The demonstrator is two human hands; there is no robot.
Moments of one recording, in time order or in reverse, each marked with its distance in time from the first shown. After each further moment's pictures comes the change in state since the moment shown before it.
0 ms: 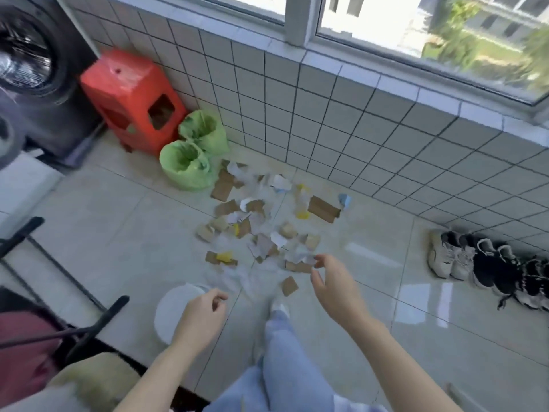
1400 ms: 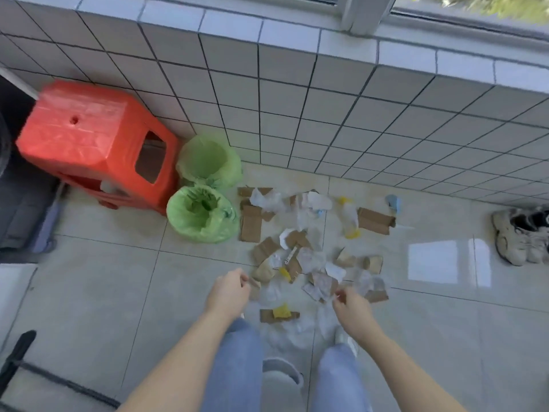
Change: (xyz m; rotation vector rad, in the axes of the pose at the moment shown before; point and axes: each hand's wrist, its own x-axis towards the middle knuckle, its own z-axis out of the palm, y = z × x) left_hand 0.492 -0.025 -0.217 0.286 -0.205 0.098; right_hand 0.345 -0.182 0.209 0.127 -0.155 0.590
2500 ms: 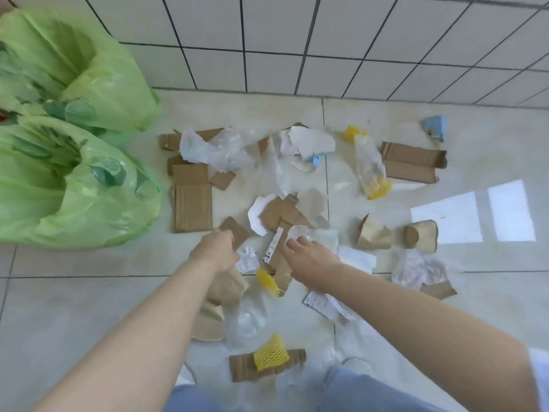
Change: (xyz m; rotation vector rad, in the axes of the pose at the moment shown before) left_hand 0.400 -0.086 0.299 0.365 -0.172 0.156; right_hand 0.438 0.108 0.239 -0.857 -0.025 -0.656
